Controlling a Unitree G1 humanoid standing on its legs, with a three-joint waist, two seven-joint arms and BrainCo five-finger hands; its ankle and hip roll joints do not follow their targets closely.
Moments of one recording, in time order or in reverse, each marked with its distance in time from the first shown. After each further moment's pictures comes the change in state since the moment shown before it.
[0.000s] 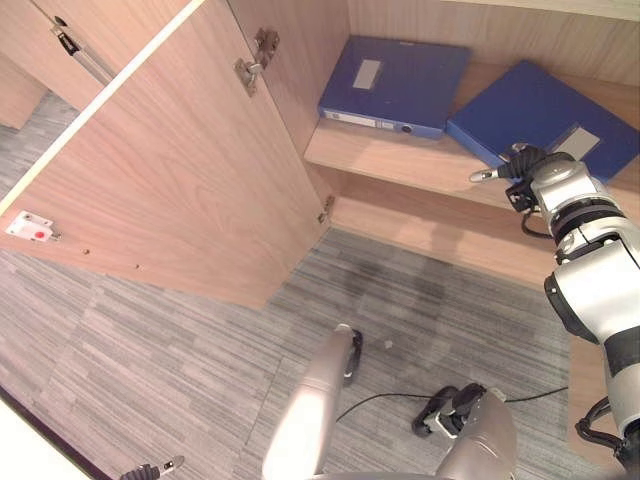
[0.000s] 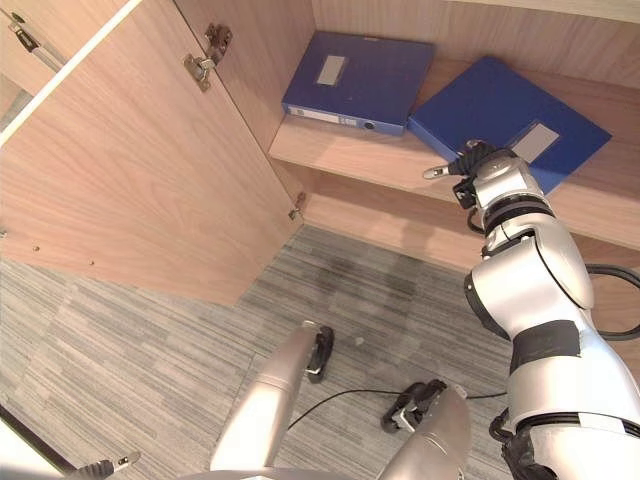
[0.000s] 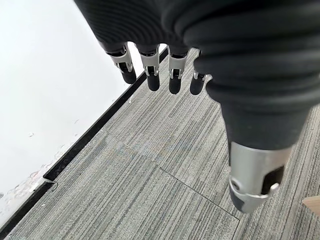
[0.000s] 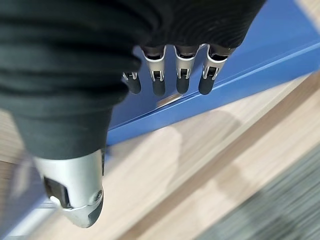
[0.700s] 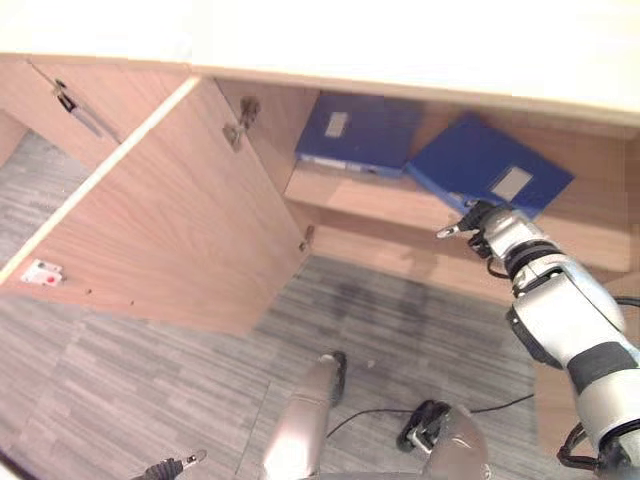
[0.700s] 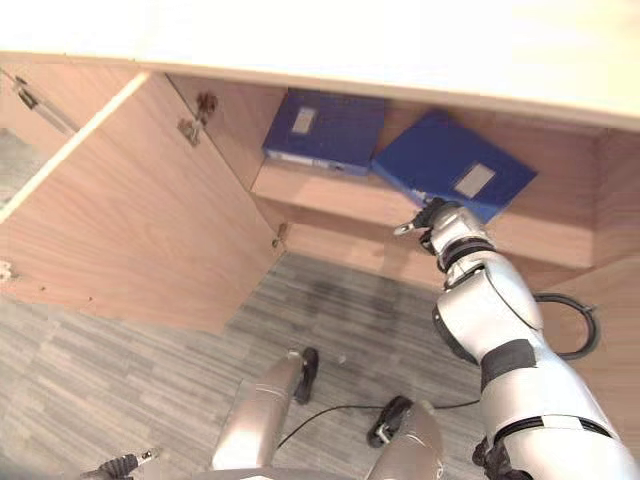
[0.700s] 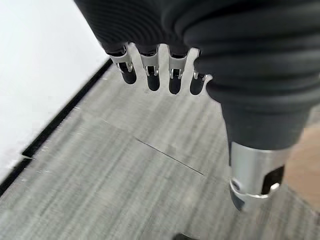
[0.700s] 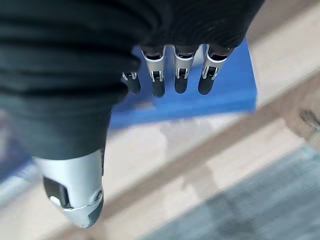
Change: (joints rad) left arm -0.058 -0.085 -0.002 0.038 0.027 -0.019 0.037; right arm 0.211 0.230 -0.141 -0.021 -0.146 0.002 -0.060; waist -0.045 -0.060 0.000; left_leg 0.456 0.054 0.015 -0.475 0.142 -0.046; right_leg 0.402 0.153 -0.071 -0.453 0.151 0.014
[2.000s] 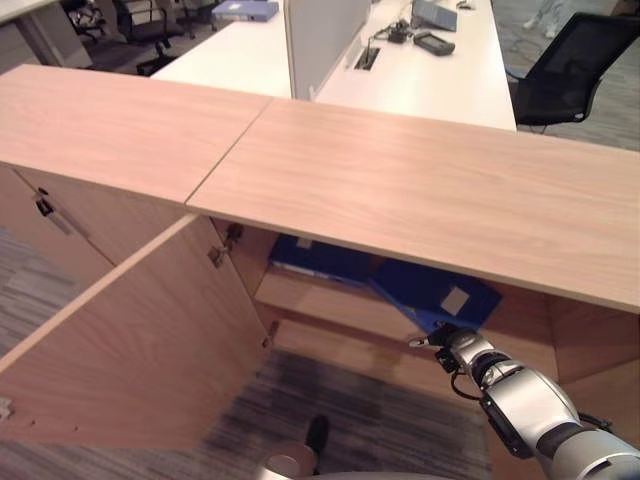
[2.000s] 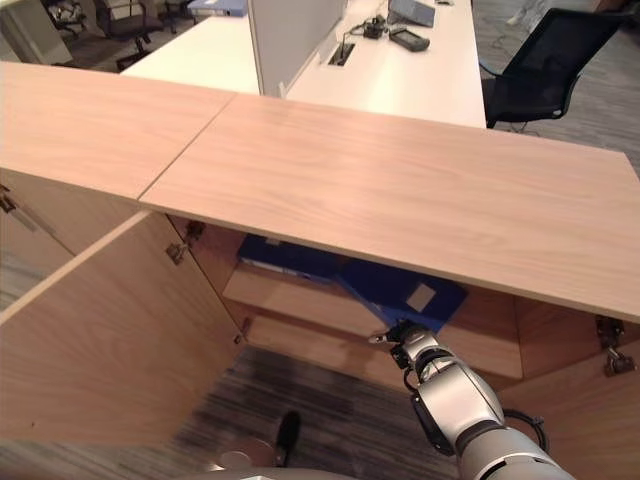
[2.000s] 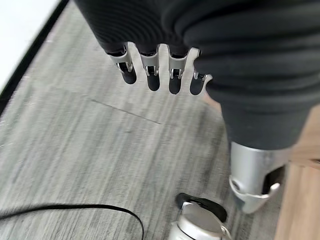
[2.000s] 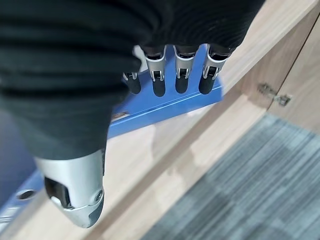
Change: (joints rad) left arm 0.094 -0.095 0.029 0.058 0.249 -0.005 0.014; right arm 0.470 0.149 -0.174 0.008 -0.001 -0.041 -0.055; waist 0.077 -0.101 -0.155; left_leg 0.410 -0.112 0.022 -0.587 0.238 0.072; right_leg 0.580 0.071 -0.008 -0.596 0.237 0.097
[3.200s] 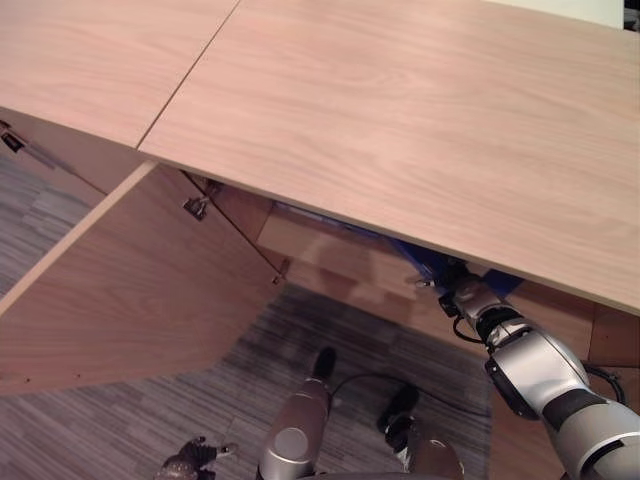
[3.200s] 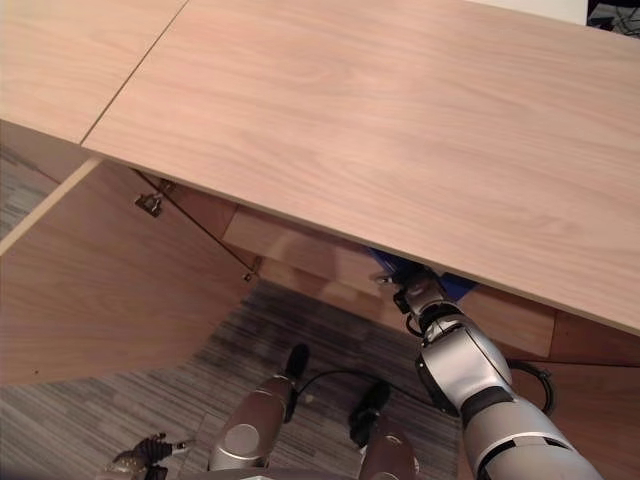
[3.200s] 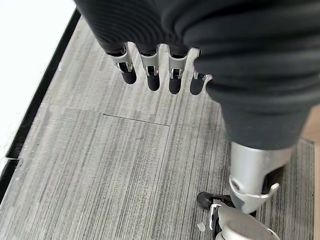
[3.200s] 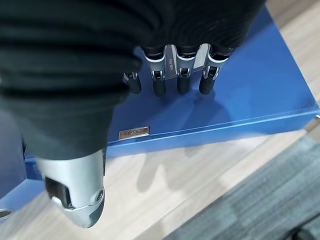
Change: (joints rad) left arm -0.172 0.006 -0.146 -0.064 -0.016 -0.045 0.080; right arm -0.270 -0.073 0.125 -0.045 0.063 -0.027 -0.112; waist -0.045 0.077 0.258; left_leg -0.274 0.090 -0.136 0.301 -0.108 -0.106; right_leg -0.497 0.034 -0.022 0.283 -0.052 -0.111
